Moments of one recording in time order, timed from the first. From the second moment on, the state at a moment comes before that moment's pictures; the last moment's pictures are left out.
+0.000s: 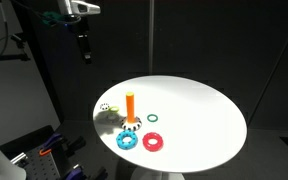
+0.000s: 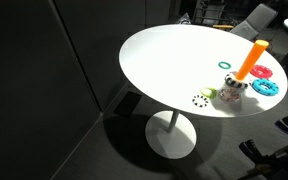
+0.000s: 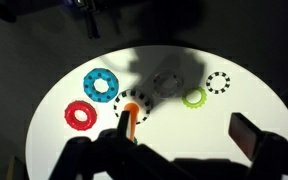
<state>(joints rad) -0.03 -0.53 0.18 -2.44 0.02 1.91 0.39</state>
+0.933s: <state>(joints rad) -0.03 -0.47 0.14 -2.43 0.02 1.91 0.39</state>
